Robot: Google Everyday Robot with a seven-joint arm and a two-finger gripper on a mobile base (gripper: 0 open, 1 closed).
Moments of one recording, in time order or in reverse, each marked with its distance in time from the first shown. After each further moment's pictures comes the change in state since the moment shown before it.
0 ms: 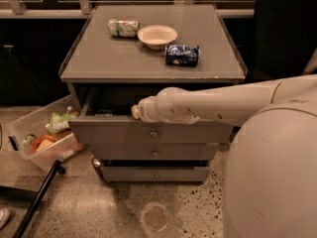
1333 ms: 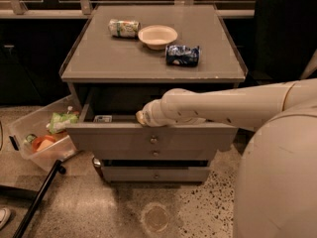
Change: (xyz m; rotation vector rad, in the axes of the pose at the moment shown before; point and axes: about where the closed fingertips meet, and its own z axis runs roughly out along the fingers) arm 0.020 -0.008 -0.018 -0.006 0.061 -0.121
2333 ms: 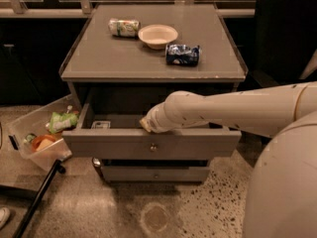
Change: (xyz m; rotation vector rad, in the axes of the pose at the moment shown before) arm 0.032 0.001 -0.017 -0.013 0.091 -0.249
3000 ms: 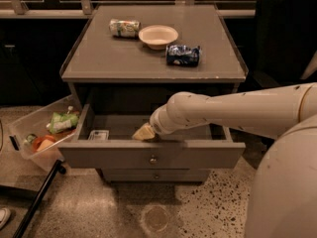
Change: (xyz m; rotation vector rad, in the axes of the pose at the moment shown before) arm 0.009 0.001 -0.004 -0.005 0.037 -0.091
